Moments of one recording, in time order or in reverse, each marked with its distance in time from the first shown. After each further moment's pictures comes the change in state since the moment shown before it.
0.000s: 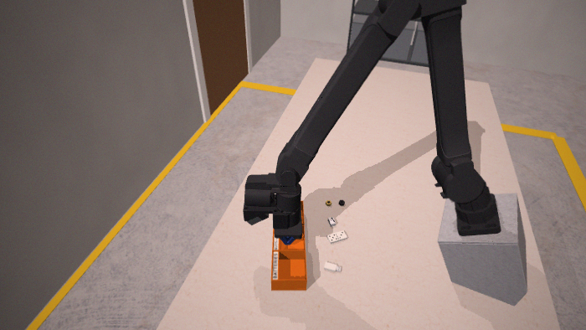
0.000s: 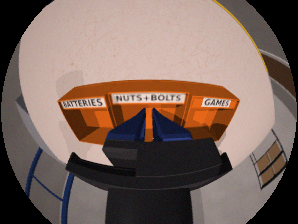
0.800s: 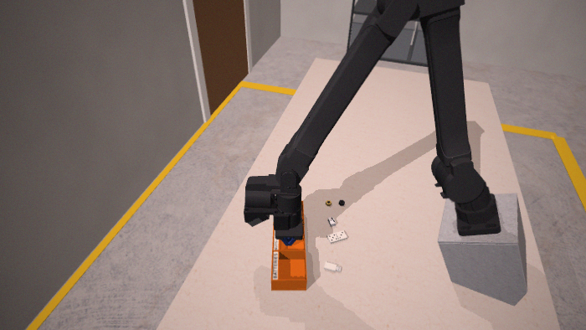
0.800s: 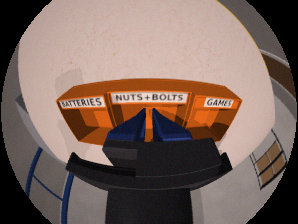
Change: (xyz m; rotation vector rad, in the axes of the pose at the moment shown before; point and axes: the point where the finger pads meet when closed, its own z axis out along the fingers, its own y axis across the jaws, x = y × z) arm 0.002 0.001 0.003 -0.001 0.009 -0.003
